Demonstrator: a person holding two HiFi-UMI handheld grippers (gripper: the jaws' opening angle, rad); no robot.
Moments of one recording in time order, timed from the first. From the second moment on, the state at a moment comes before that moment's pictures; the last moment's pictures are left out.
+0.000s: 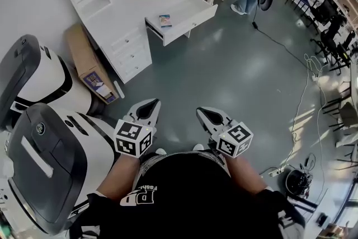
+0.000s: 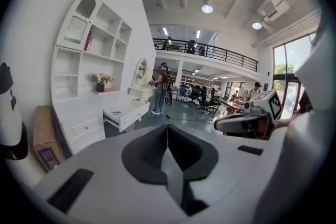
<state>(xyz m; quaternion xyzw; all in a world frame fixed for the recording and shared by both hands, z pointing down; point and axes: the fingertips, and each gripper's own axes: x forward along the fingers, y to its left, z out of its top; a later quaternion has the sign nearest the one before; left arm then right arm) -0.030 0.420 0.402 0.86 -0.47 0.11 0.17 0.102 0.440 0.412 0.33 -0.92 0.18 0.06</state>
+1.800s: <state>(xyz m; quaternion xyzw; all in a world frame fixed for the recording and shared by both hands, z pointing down) -0.045 0.279 0.444 0.86 -0.45 0.14 0.22 0.065 0.289 0.444 0.35 -0.92 0.17 0.09</state>
